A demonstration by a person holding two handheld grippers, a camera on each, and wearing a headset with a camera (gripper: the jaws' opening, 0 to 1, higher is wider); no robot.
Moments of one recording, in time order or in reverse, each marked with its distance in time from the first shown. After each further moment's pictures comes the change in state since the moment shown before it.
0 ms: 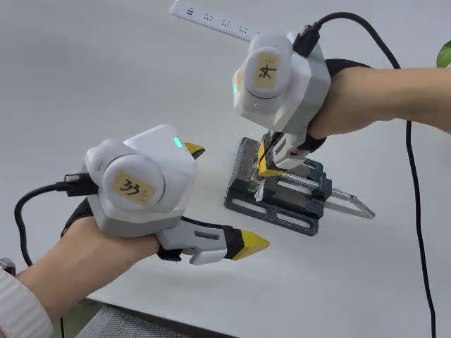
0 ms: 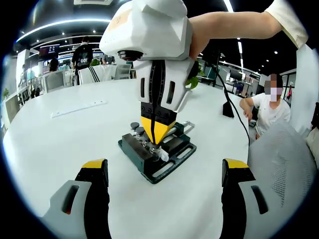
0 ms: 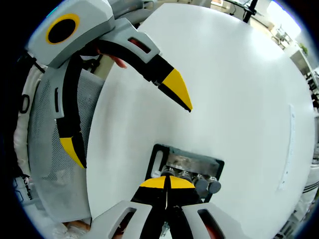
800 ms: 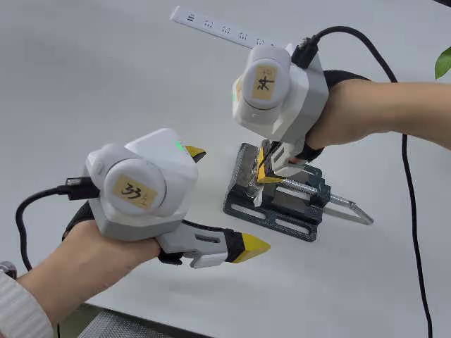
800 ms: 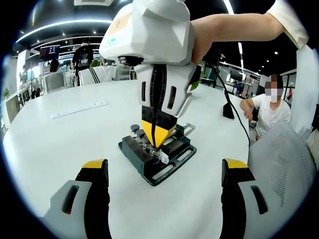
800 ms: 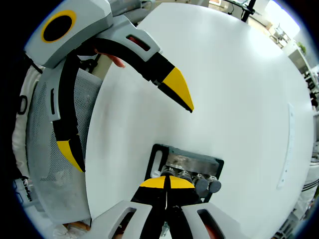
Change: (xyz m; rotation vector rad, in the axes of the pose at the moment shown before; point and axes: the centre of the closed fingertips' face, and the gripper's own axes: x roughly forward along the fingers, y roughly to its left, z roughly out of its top) left arm 0.001 0.001 0.004 0.000 -0.006 0.001; right arm -0.001 0.003 0.001 0.004 0.010 -0.020
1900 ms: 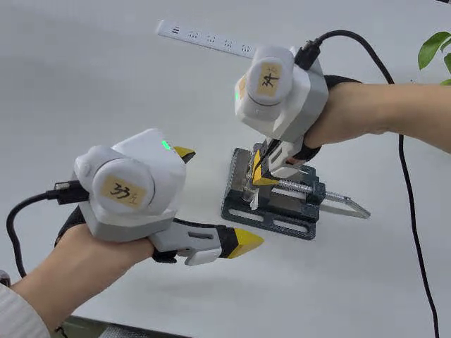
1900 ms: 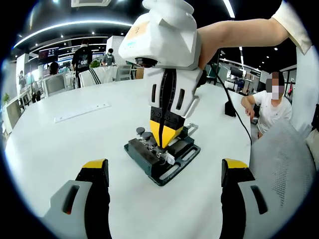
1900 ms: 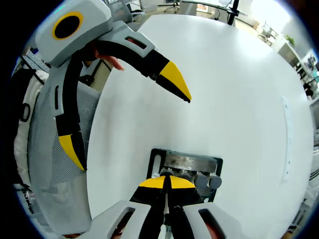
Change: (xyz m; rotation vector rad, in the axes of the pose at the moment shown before) left arm -0.006 0.008 0.008 0.029 0.019 0.014; right arm -0.001 -0.006 -0.001 0.091 -0.135 -0.006
